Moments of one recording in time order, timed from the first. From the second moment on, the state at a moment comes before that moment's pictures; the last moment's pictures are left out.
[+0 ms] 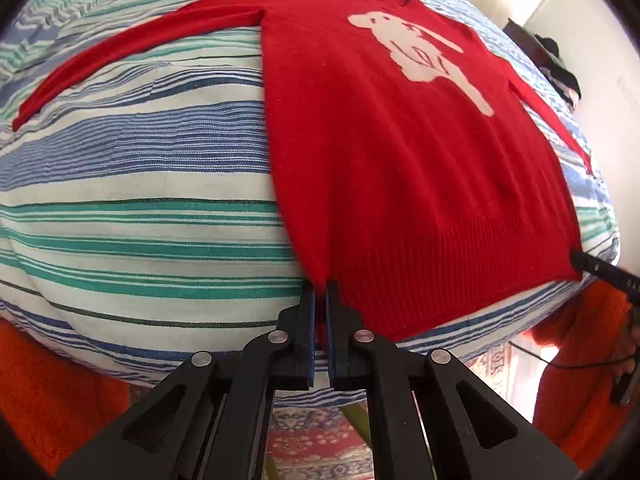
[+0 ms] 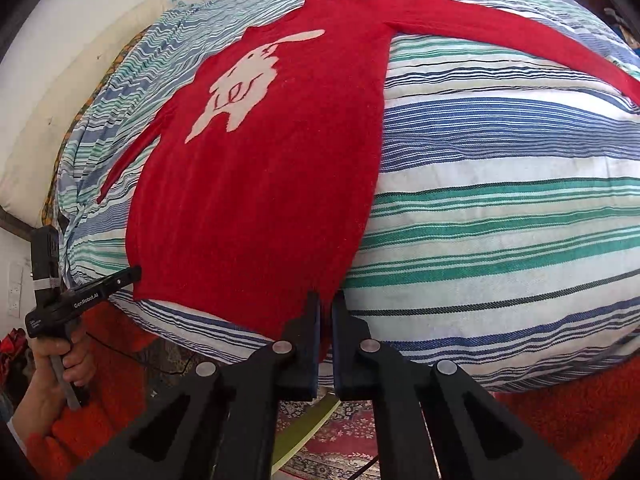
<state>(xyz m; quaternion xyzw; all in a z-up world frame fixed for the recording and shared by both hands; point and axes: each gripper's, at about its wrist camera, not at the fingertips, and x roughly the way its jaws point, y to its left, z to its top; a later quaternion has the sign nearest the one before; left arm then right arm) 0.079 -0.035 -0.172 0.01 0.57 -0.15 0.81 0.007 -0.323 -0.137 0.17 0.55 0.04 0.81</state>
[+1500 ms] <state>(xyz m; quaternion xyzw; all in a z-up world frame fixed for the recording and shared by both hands) 0.080 -0.044 -0.189 0.08 0.51 -0.08 0.85 0.034 -0.273 -0.161 0.03 0.49 0.05 0.87</state>
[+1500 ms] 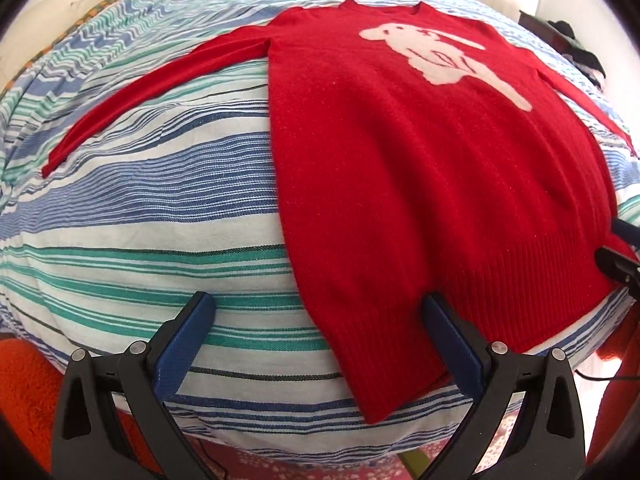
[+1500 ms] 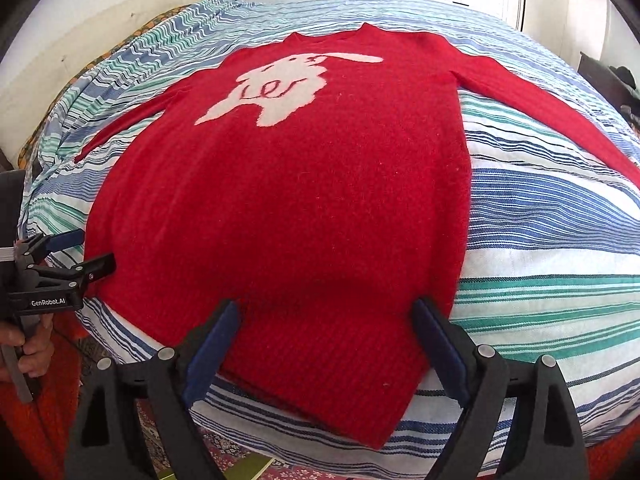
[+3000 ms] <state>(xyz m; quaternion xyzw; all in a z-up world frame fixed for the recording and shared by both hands) 0.079 -0.048 -0.190 0.09 0.50 -0.08 0.86 0.039 -0.267 -0.164 0.01 0.49 0.05 0.87</state>
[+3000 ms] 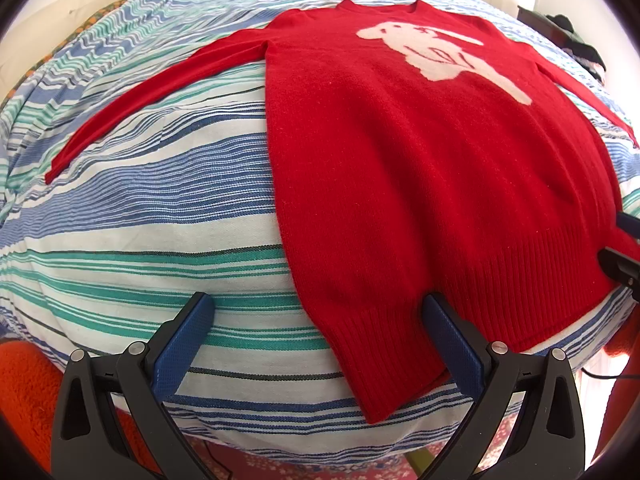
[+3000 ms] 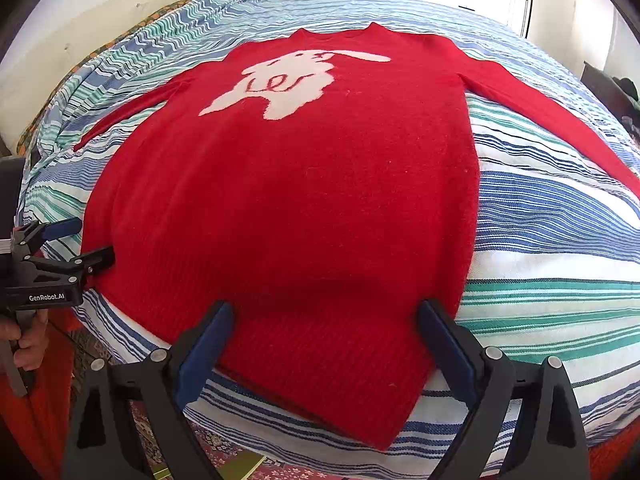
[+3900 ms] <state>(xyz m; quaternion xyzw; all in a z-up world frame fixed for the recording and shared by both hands) 0.080 -0.047 -0.190 0.09 0.50 -0.08 0.86 0.034 -0.263 -0.157 0.00 0.50 0.04 0.87</state>
